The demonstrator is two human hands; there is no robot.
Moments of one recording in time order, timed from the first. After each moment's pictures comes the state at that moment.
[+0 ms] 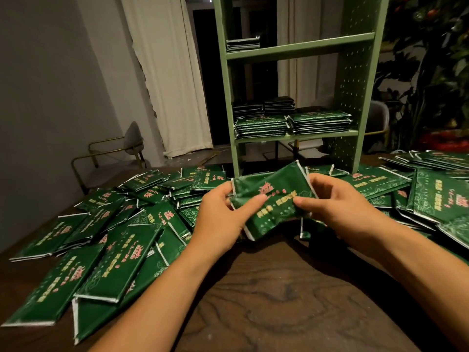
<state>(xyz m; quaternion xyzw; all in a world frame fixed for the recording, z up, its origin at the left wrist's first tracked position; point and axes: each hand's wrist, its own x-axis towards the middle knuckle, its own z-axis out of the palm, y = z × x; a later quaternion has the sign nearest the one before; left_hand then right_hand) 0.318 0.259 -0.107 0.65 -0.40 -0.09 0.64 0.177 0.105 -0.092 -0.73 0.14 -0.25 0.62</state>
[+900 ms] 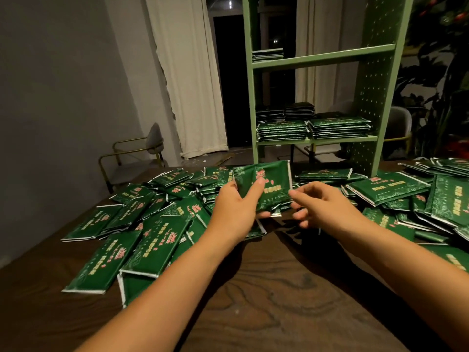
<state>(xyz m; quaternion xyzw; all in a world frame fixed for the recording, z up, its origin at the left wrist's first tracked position) 0.313 0.273 -0.091 0.66 -0.30 -0.12 0.68 0.209 0.131 -0.099 -0.73 0.22 -0.25 0.60</state>
